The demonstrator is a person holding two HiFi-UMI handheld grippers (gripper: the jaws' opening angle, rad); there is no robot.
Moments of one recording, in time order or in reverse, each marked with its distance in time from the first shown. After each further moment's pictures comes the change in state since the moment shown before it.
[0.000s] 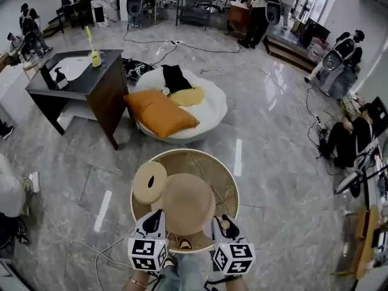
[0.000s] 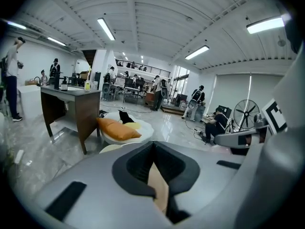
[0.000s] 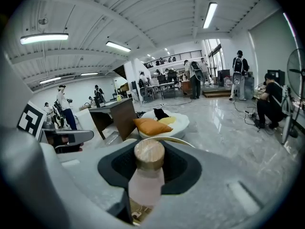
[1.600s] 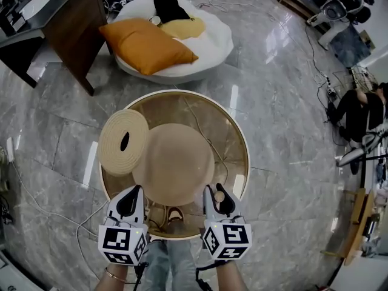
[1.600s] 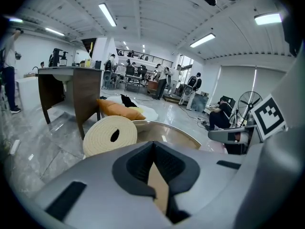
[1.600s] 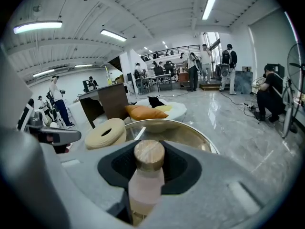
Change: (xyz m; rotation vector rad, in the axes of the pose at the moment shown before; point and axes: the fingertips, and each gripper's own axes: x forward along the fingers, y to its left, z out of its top) left arm 0.117 0.072 -0.137 -0.031 0.118 0.005; right arm 0.158 -0.050 -0.123 -0.005 0.073 -0.060
